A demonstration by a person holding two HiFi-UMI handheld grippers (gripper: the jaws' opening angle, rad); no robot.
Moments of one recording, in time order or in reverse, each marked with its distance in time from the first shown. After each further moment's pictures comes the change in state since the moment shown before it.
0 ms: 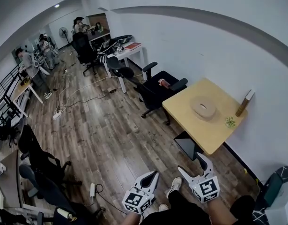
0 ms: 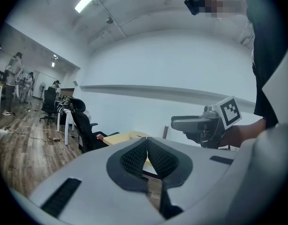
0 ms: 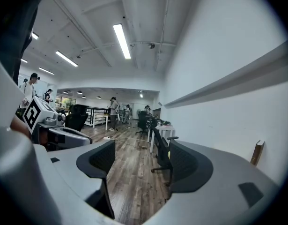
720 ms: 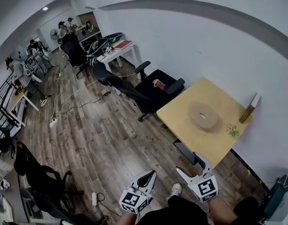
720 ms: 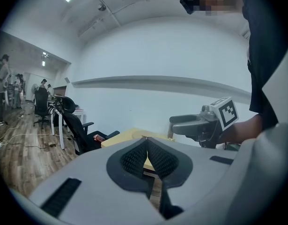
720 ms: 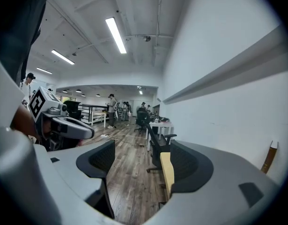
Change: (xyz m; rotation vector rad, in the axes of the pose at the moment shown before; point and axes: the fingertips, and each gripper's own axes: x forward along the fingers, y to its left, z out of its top) left arm 0.150 0.071 0.021 0.066 0.091 -0.041; right arm 0.113 -0.119 -0.017 0.014 0.034 0.020
